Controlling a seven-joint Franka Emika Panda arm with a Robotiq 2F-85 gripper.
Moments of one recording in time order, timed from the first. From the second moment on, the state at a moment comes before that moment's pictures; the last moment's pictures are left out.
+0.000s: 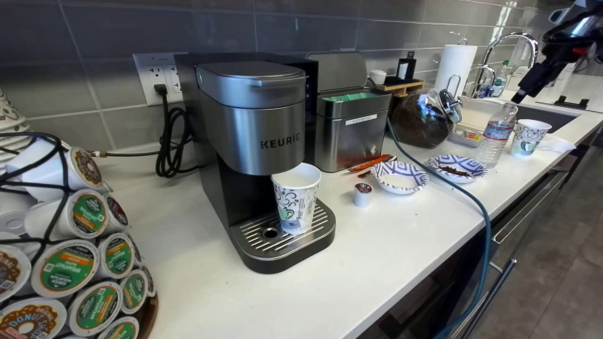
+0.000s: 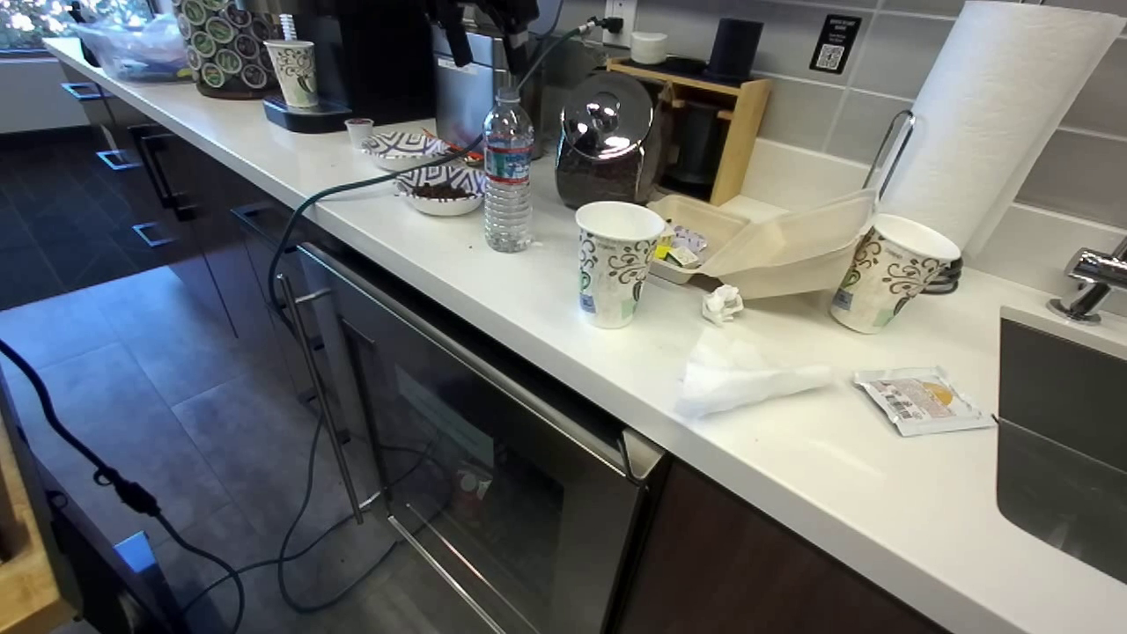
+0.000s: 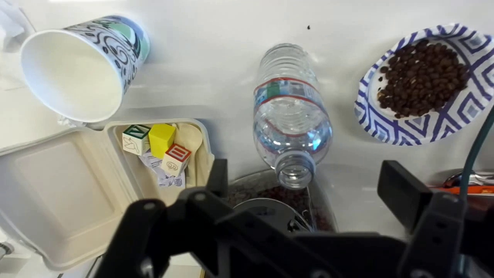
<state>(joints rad) -0.18 0.04 -0.27 -2.03 0.08 2.38 -0.48</state>
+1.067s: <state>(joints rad) -0.22 0.18 -0.24 -1.88 0.07 2.27 -0.47</state>
